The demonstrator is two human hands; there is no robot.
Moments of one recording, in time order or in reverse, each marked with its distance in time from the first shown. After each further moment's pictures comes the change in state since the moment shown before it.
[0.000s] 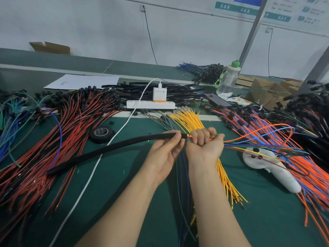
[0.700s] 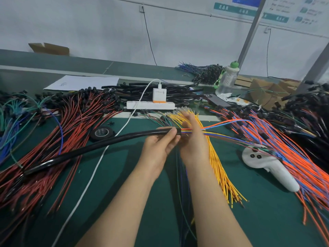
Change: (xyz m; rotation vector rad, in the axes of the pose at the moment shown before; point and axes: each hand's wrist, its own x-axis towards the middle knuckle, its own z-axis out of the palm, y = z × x) left_hand 0.001 0.013 0.003 0.179 0.075 0.149; right_hand -0.004 0.014 0.002 -0.765 -0.192 0.066
